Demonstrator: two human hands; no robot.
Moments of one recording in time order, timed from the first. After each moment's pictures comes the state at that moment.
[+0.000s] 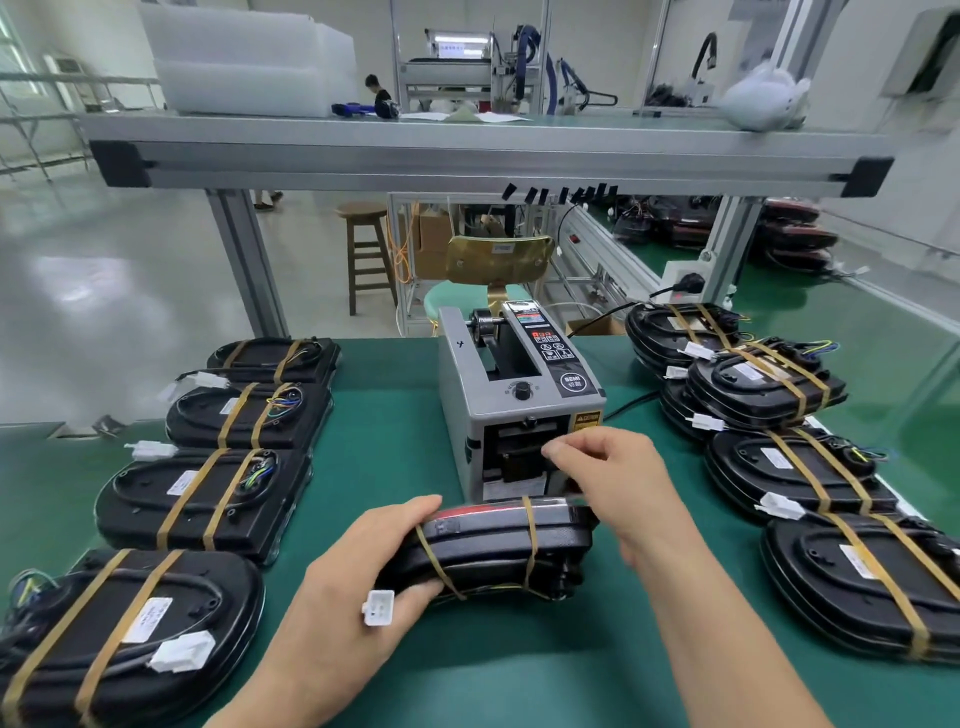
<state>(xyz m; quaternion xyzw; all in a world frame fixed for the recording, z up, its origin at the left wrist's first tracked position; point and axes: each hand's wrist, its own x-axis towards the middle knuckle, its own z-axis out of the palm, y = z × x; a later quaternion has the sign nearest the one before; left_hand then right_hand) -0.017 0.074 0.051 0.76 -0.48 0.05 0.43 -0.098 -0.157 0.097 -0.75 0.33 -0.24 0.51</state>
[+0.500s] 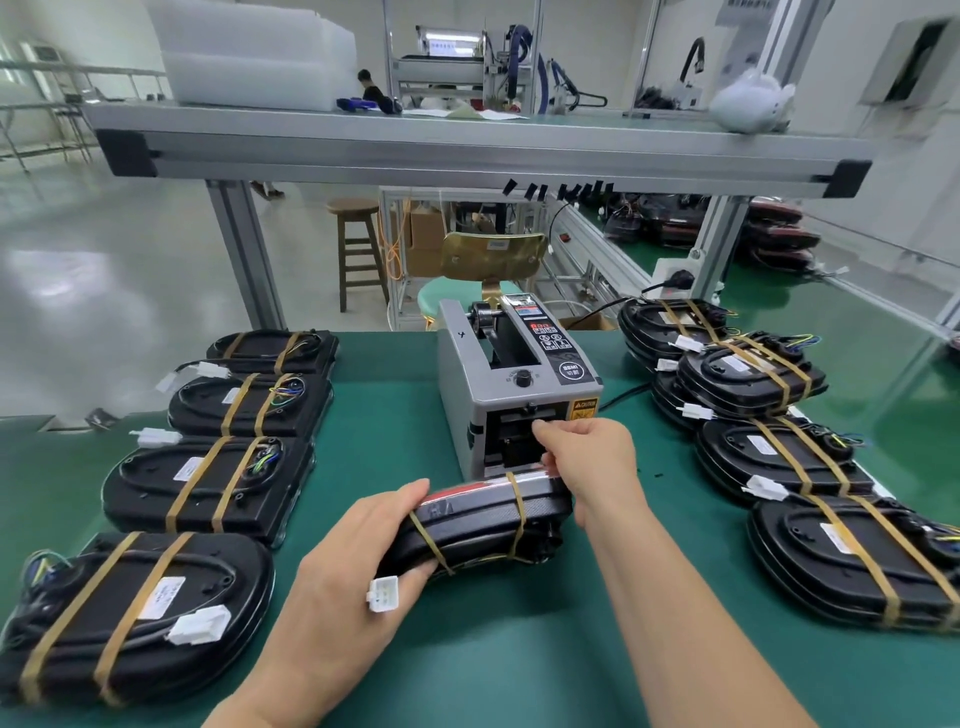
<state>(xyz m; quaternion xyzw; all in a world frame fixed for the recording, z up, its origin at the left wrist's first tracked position) -0.025 0.083 0.052 0.78 -0.46 0.10 0.40 -0.066 -0.148 0.085 -0.62 0.43 -0.27 0.59</state>
